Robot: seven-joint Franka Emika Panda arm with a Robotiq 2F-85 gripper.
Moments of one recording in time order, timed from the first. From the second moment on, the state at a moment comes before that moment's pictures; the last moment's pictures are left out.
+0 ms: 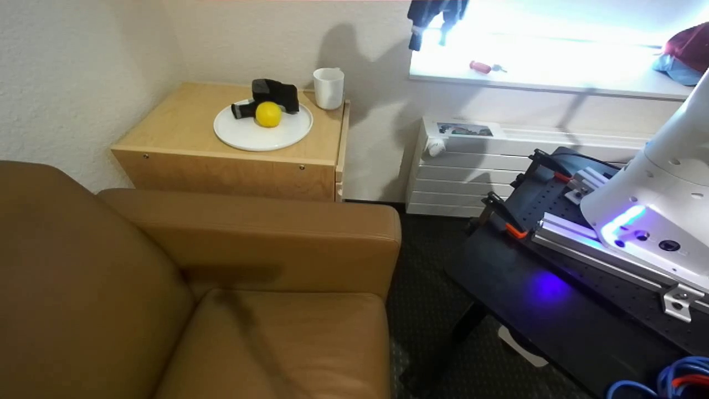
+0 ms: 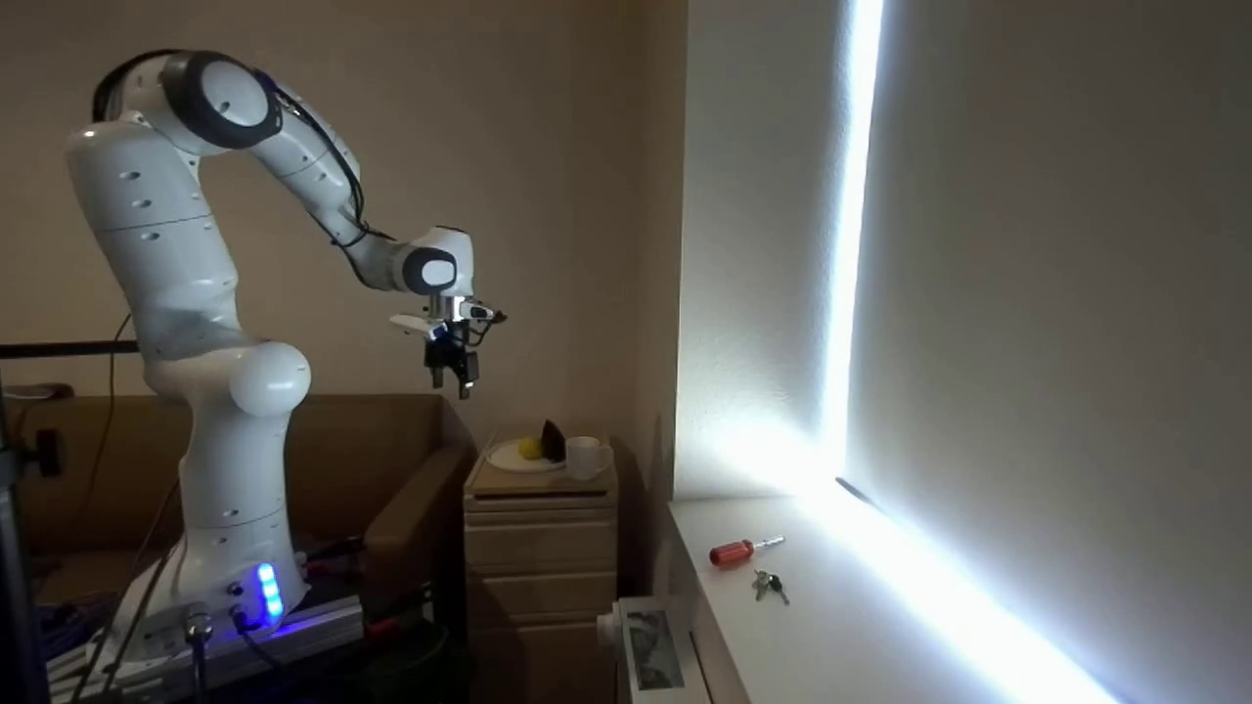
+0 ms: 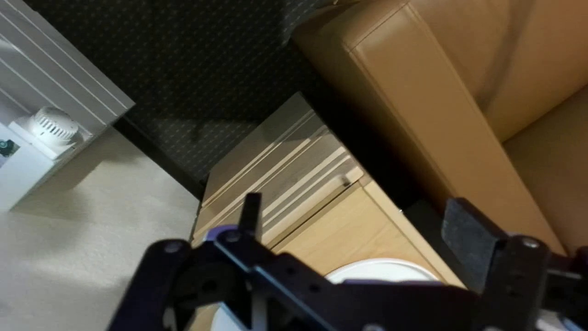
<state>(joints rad) 0.19 -0.29 0.09 -2.55 0.16 2.35 0.09</state>
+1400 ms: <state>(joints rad) 0.19 0.20 0.13 -2.10 0.29 2.59 0.64</state>
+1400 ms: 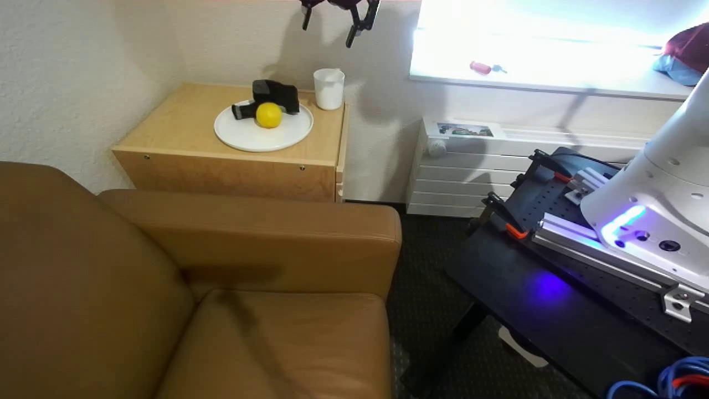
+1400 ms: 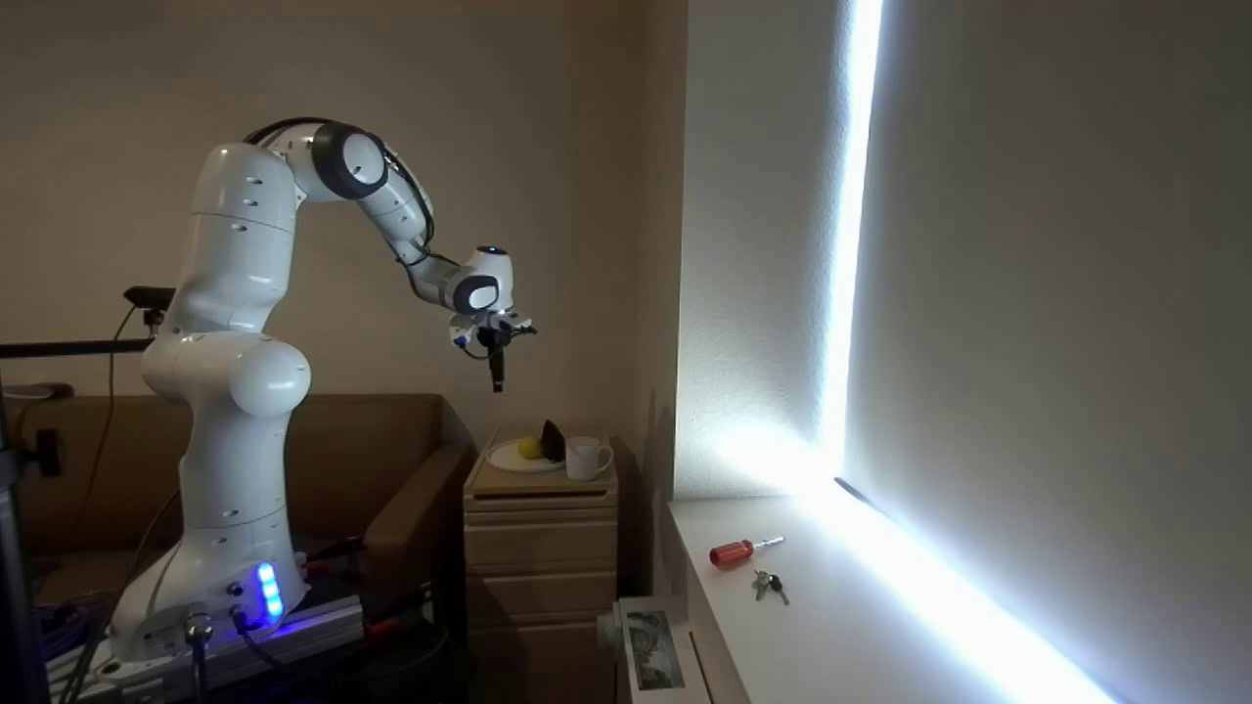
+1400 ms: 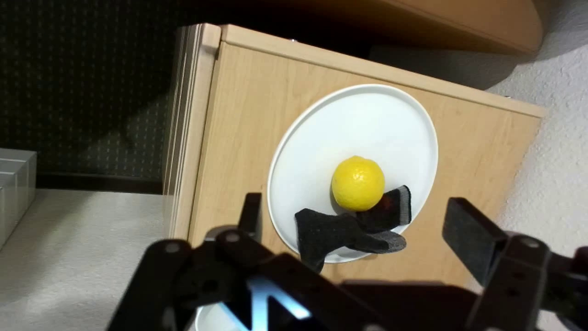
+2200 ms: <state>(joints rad) 0.24 0.54 0.08 -1.70 0.24 2.59 1.19</state>
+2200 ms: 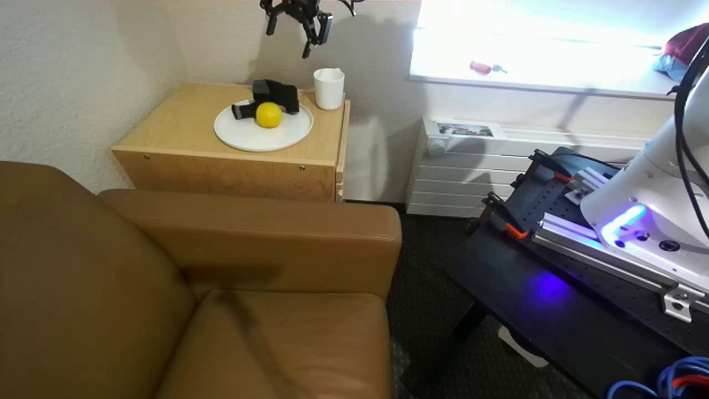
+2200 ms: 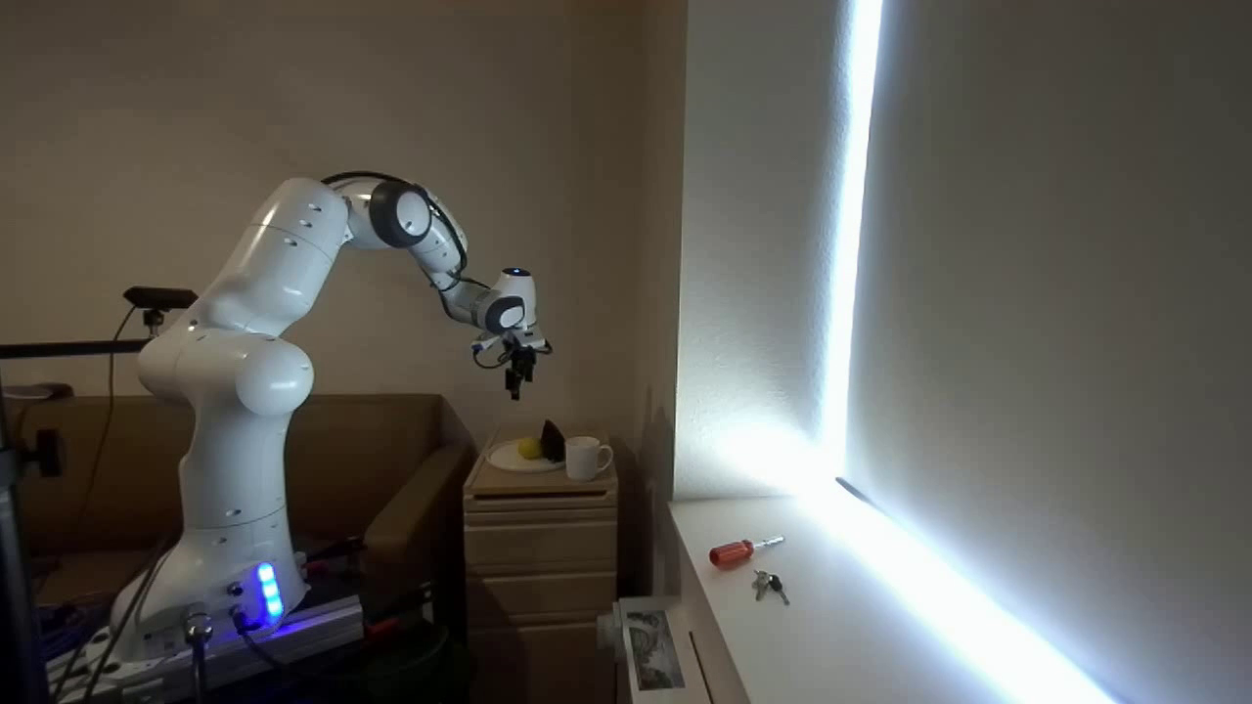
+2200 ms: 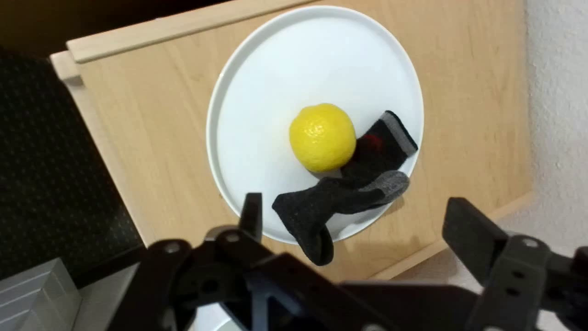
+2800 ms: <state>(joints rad) 0.28 0.67 -0.03 -1.61 0.19 2.61 1.42</state>
